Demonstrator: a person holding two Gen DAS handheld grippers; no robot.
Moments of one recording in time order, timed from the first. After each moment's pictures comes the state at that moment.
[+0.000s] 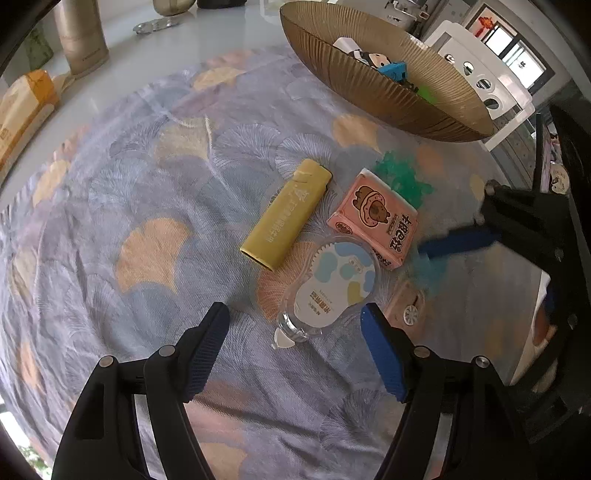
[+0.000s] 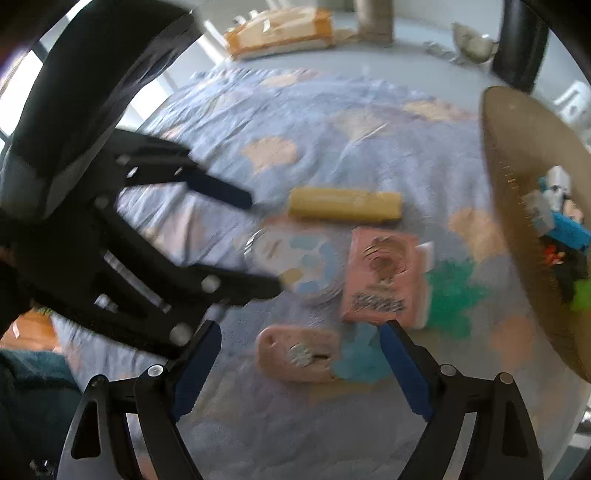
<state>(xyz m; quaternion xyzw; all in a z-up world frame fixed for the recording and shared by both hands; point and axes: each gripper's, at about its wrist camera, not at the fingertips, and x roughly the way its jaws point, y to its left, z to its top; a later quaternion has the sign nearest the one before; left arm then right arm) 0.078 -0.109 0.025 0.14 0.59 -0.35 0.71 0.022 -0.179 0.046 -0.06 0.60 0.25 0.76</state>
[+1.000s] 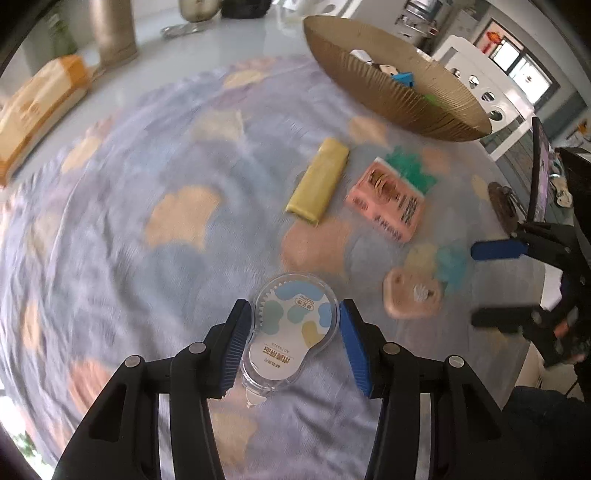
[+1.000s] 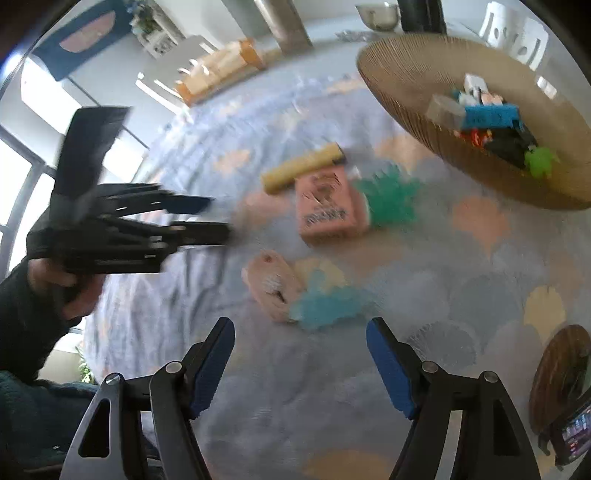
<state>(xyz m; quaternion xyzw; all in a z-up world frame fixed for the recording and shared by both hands) 0.050 -0.066 0.029 0.12 0.57 -0.33 0.74 -0.014 -0.236 0.042 0.08 0.59 0.15 0.79</state>
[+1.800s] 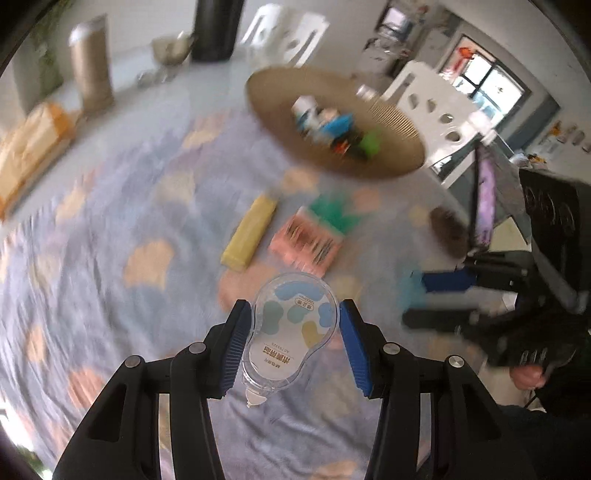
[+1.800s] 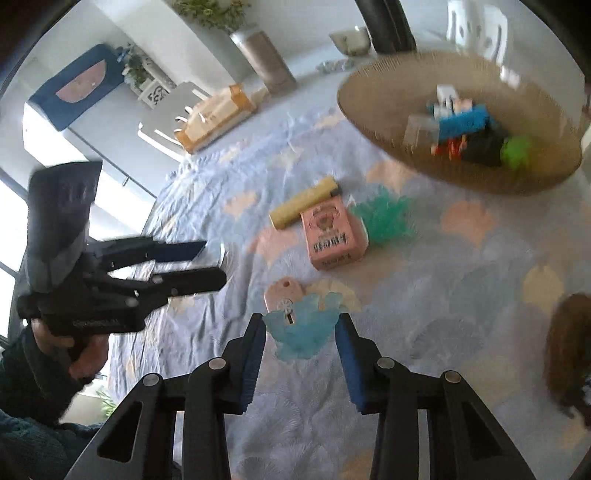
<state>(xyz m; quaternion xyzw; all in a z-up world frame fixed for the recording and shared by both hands) 0.035 -0.099 0.098 0.10 0.51 -0.39 0.76 -0.050 -0.244 0.092 0.14 0.51 0.15 0.84</state>
